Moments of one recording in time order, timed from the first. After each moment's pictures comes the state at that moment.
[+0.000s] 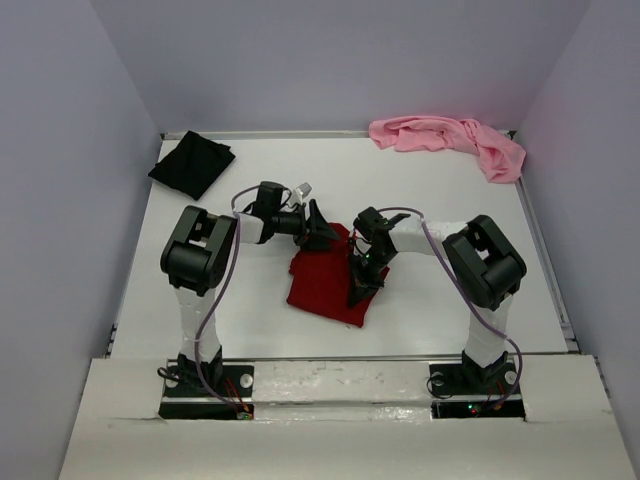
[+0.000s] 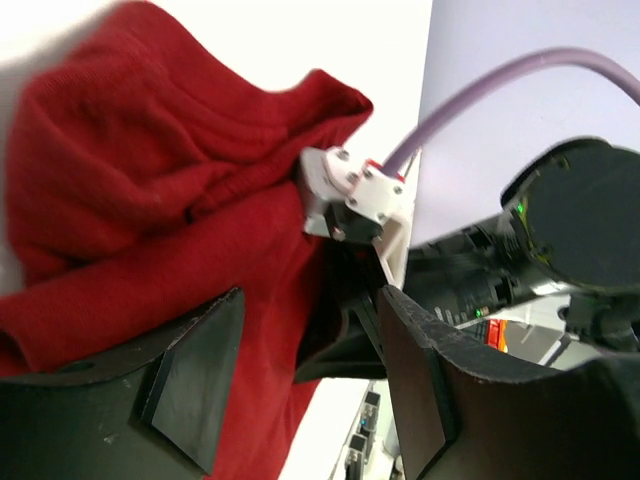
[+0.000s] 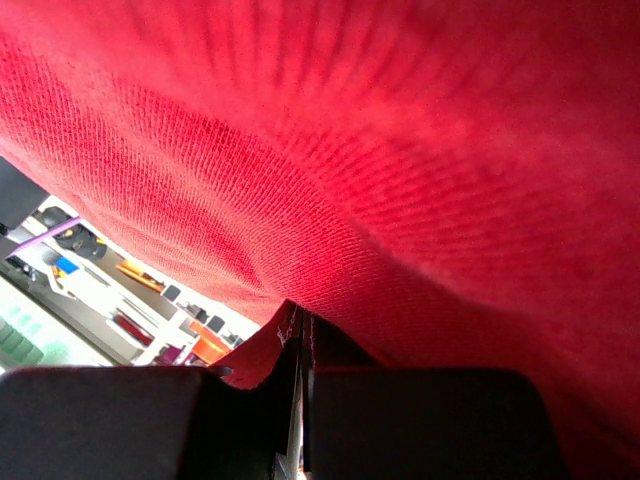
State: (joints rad) left arm -0.35 1.99 1.03 0.26 1.00 -0.85; right arm 0.62 1.93 1.14 -0.66 -0.59 0.55
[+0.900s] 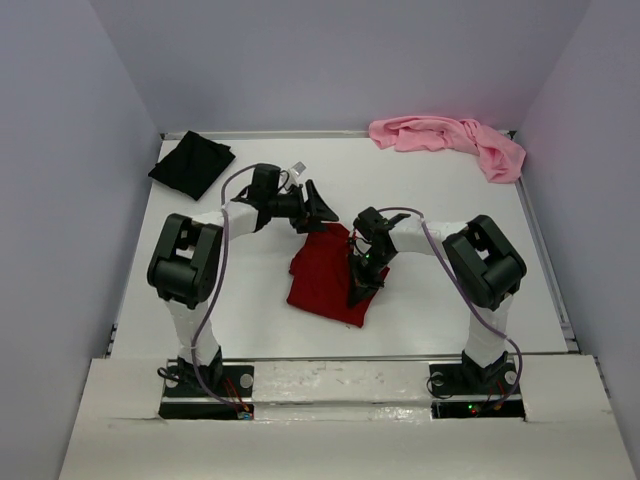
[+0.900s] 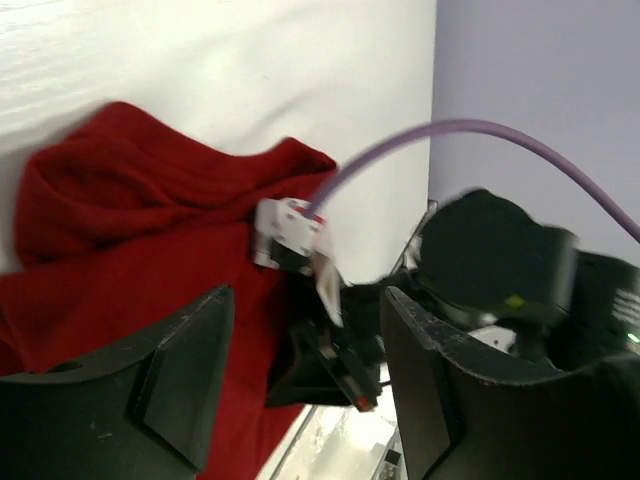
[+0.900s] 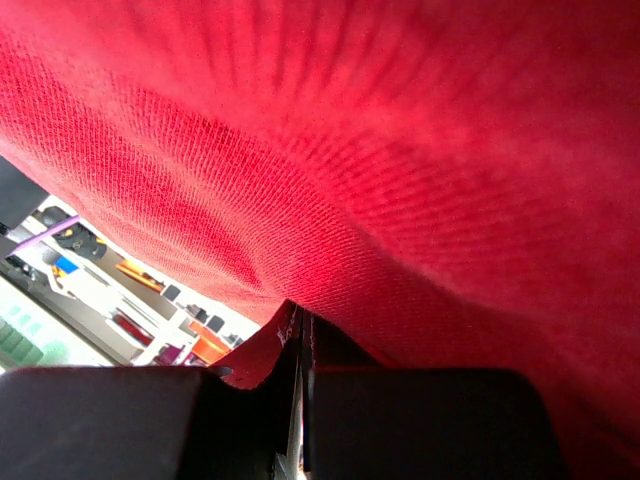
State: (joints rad) left arm -0.35 1.91 1.14 0.10 0.83 -0.82; right arm 0.62 1.93 1.14 -0.66 -0.60 0.55
